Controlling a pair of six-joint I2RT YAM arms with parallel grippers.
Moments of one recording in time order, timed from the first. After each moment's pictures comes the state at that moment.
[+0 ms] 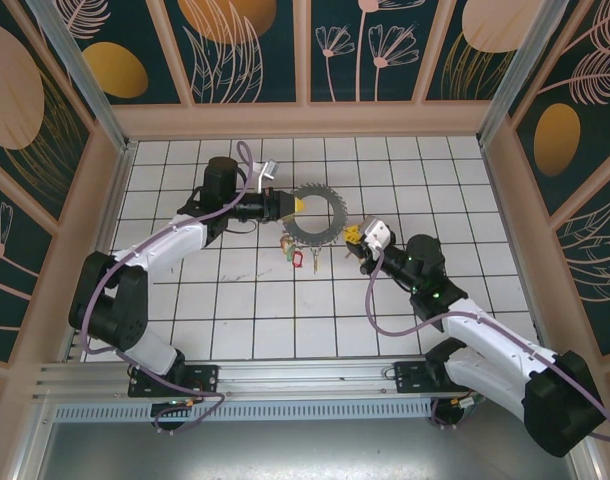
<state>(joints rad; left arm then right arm) -0.40 1.59 1.04 0.12 0.98 -0.76 0.56 0.91 0.39 0.43 -0.32 -0.24</state>
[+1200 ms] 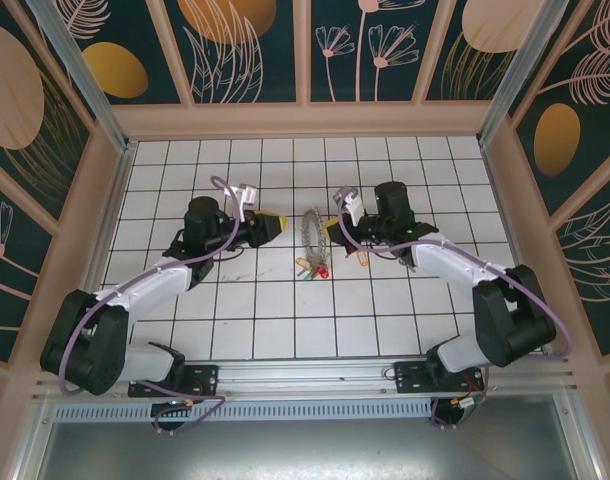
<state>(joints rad) -0.43 1.35 0.65 0.45 0.67 -0.54 0.45 1.46 0.83 0.00 -0.72 -0.10</state>
